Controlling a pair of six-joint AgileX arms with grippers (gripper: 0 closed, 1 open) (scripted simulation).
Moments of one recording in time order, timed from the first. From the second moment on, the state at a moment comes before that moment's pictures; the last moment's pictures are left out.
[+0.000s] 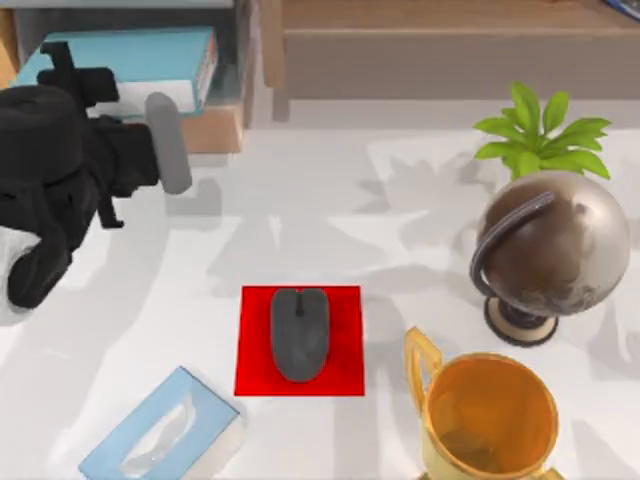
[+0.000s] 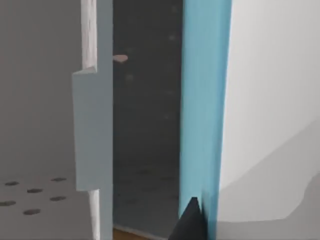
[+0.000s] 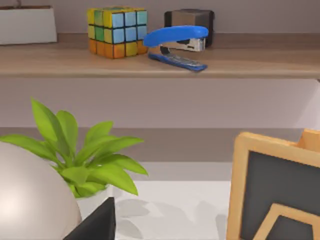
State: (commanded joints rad) left arm -0.26 1.69 0.68 0.76 -0.21 1.48; right arm 0.00 0.00 0.00 0.00 0.00 0.00
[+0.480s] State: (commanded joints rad) left arm -0.25 1.77 0.73 0.77 -0.20 1.53; right arm 0.00 0.00 0.00 0.00 0.00 0.00
